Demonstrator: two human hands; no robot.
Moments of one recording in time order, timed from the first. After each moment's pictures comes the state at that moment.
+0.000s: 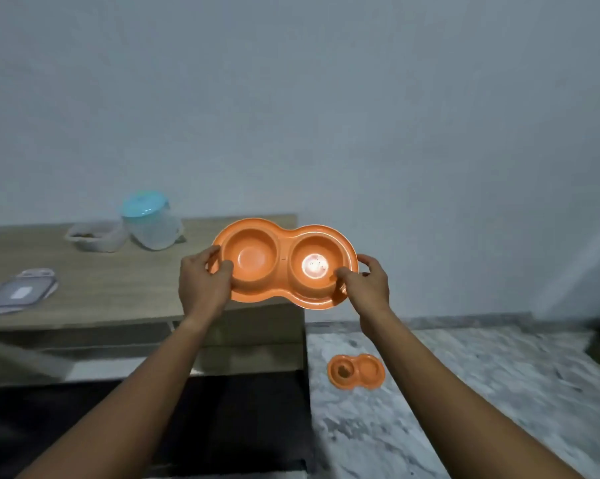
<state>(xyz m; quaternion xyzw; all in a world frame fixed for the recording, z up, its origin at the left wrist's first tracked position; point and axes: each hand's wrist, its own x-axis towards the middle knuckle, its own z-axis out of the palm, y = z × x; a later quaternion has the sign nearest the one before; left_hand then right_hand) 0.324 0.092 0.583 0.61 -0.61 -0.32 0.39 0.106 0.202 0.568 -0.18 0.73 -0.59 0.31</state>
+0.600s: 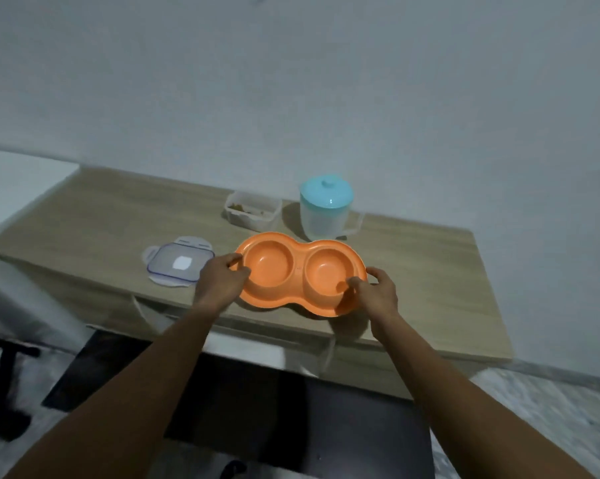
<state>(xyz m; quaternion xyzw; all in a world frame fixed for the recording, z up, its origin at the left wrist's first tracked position) 0.678 -0.150 0.511 0.69 -0.57 -0.37 0.27 0.426 -0.077 0.501 -0.25 0.78 -0.45 0.36</state>
